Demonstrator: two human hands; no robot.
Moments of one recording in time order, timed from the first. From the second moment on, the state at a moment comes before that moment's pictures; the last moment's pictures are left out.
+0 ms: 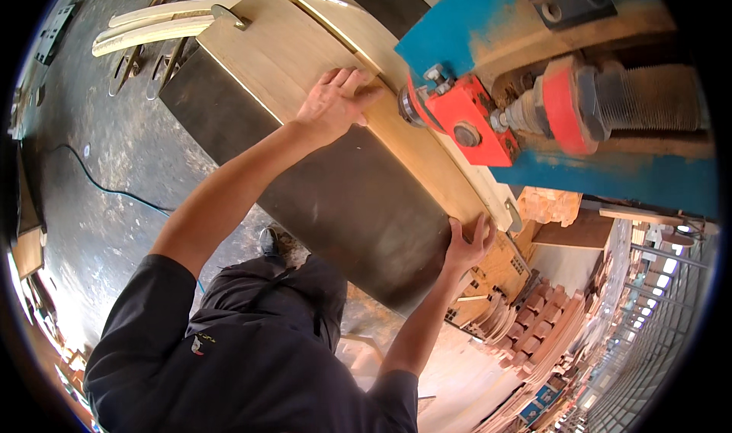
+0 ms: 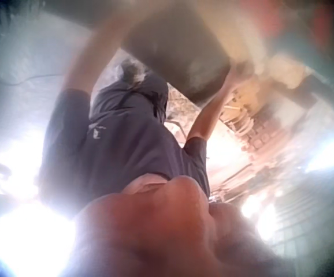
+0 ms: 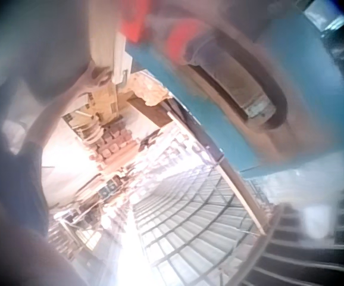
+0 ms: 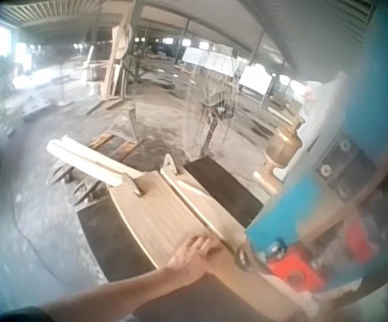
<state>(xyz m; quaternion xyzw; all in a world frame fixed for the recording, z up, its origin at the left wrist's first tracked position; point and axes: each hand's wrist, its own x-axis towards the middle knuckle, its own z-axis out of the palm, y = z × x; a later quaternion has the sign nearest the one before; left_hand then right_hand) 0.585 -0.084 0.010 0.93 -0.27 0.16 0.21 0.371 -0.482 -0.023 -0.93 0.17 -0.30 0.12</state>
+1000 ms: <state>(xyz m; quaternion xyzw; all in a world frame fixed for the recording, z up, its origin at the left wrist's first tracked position) 0.594 -0.092 0.006 0.93 -0.26 0.17 0.21 0.374 -0.490 -0.028 -0.93 0.15 -0.31 0.08</state>
